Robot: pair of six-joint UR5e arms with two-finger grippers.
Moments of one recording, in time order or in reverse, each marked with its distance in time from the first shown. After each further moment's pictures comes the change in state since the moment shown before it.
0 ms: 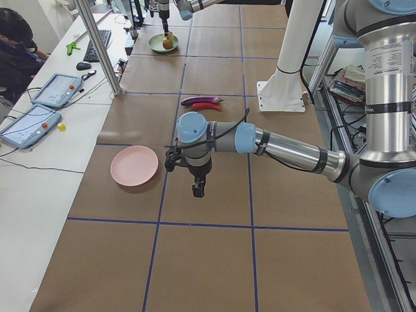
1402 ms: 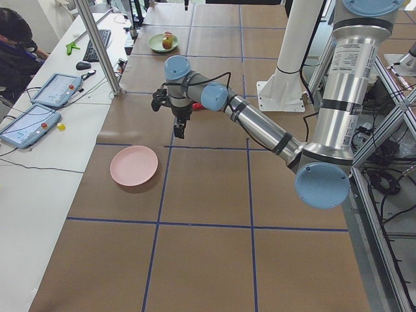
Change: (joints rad) left arm 0.307 -0.322 -0.050 -0.109 0.009 -0.529; right arm 0.254 -0.513 0.560 -0.184 0.197 -0.131
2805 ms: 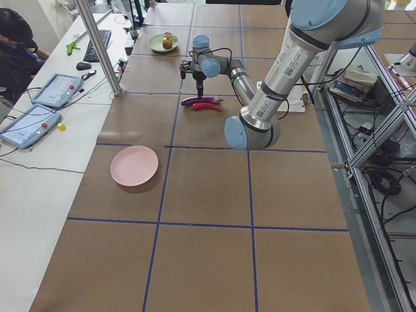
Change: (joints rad) left arm 0.640 -0.569 0.475 -0.207 0.522 -0.897; right arm 0.066 -0.298 0.351 -0.198 -0.121 -0.054
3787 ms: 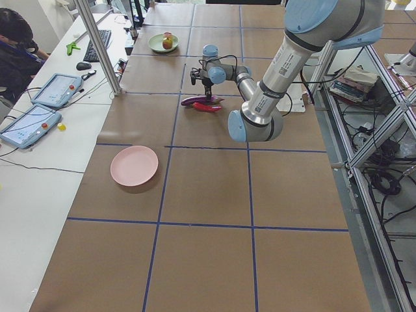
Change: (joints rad) left arm 0.063 -0.021 0.086 -0.085 0.012 -0.047; right arm 0.000 0.000 0.000 0.000 0.000 0.000
